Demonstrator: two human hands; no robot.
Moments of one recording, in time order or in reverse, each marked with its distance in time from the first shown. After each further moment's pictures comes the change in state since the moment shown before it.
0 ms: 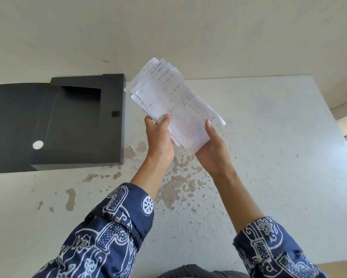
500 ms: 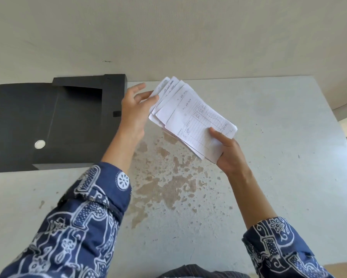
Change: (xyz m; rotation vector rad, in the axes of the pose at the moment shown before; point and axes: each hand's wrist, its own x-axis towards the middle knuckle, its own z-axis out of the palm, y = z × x) left_hand 0.032 0.062 -0.021 0.419 -0.049 0.172; right_hand 0.002 -0.011 -0.040 -0.141 0.202 0.077
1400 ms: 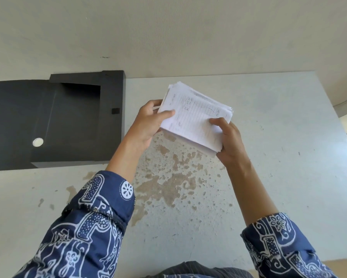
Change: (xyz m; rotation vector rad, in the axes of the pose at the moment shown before) left_hand -0.016 -0.017 0.009 0.100 -0.277 -0.157; right_hand -0.005 -0.021 0.025 -0.101 0.165 -0.018
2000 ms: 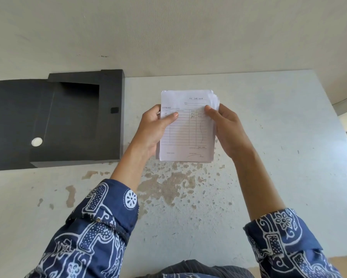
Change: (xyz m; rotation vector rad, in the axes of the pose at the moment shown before) left_hand -0.012 -0.009 0.013 -0.072 0.032 0.063; right_hand 0.006 -0.017 0.004 -0.355 -0.116 -0.173
